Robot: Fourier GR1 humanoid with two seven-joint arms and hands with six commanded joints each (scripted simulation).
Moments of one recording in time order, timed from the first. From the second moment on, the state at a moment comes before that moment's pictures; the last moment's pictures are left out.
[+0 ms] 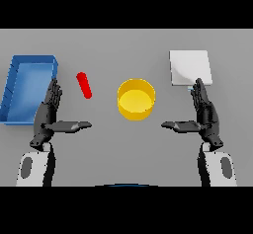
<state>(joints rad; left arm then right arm) 0.00 0.00 0.00 -1.57 0.00 0.00 0.00 0.00 0.00 0.00 -1.57 0.00 0.00 0.00</state>
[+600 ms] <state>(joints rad) 0.12 0.05 -0.10 -1.74 -0.10 -0.03 0.01 0.05 -0.09 0.07 -1.64 0.16 -0.01 -0.04</state>
